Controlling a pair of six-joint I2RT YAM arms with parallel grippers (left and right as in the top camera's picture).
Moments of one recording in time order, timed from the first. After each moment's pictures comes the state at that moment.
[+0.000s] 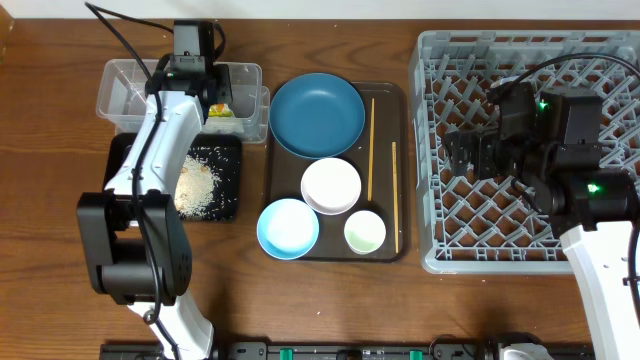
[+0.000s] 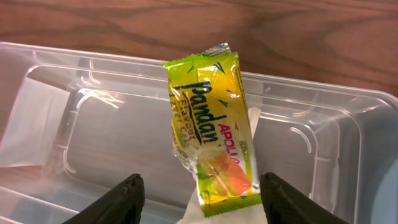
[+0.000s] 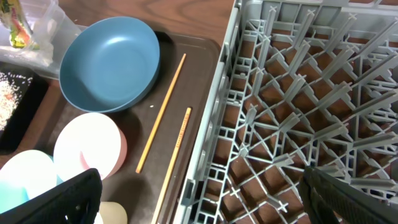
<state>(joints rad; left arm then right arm) -0.04 1.91 1.53 -0.54 -0.24 -0.09 0.07 1.23 1.20 -0.78 -0.26 -0.02</state>
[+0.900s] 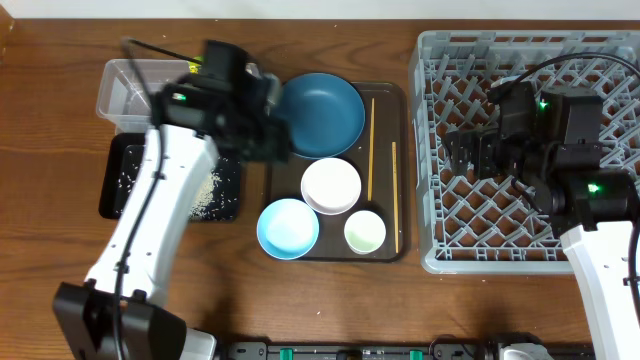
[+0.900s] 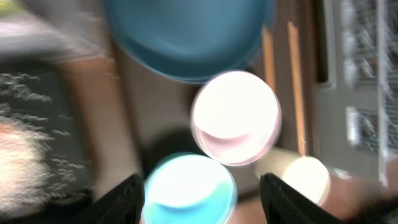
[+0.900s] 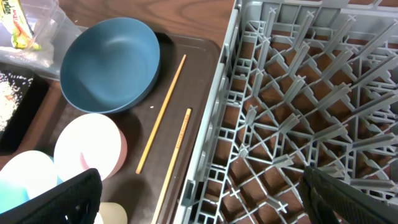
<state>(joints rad) -0.24 1.61 1.53 -1.16 0.31 -0.12 0.07 1.23 1.21 -0.78 -0.26 -0.02</state>
